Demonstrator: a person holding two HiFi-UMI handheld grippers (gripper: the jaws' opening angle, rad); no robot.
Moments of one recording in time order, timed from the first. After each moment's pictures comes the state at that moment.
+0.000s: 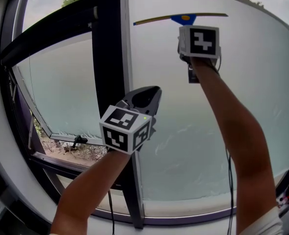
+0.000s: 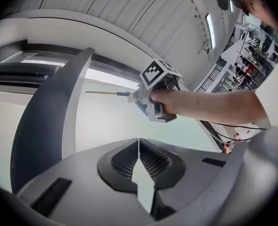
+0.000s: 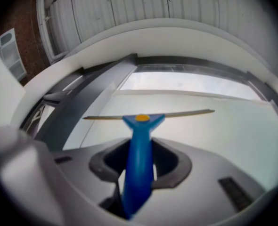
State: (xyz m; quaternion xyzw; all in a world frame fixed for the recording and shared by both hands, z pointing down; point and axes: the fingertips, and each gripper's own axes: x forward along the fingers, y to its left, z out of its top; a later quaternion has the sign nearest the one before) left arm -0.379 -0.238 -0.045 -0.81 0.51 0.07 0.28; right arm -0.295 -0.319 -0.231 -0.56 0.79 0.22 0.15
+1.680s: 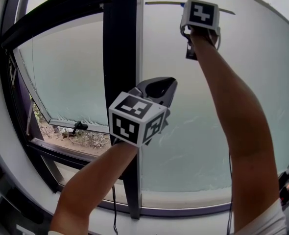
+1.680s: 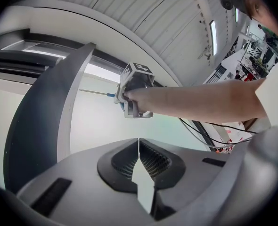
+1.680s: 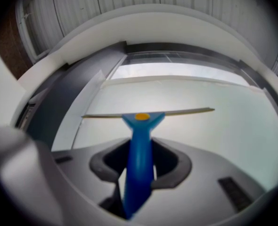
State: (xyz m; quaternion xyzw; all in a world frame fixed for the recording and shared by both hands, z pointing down) left arm -0.373 -0.232 -0.036 -0.84 0.48 0.08 0.25; right arm -0.327 -0.363 -0.244 -0.59 0.79 0.12 0.14
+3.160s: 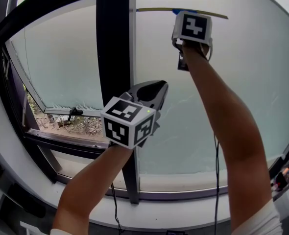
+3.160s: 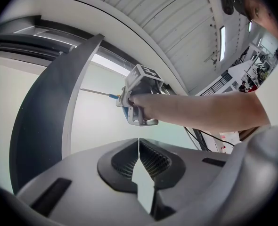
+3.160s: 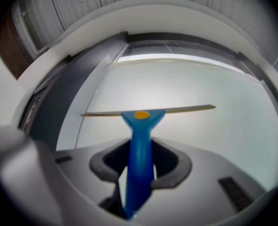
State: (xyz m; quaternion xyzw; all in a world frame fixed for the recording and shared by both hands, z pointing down) left arm -0.374 -0.215 0.033 -0.86 0.48 0.08 0.18; right arm -0.331 -0.362 -0.139 -0.59 0.80 0.09 0.10
